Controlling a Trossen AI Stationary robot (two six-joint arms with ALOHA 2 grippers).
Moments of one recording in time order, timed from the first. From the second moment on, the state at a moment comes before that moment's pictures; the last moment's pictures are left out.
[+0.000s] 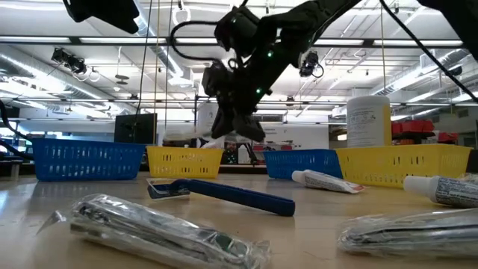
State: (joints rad) left arm -0.65 1.37 1.10 -0.75 -0.69 -0.93; right arm -0.07 2.05 1.42 -0.15 0.44 -0.86
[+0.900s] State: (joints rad) left arm -0.65 1.37 1.10 -0.74 -0.69 -0.95; right arm -0.01 2.05 1.42 -0.15 0.76 -0.71
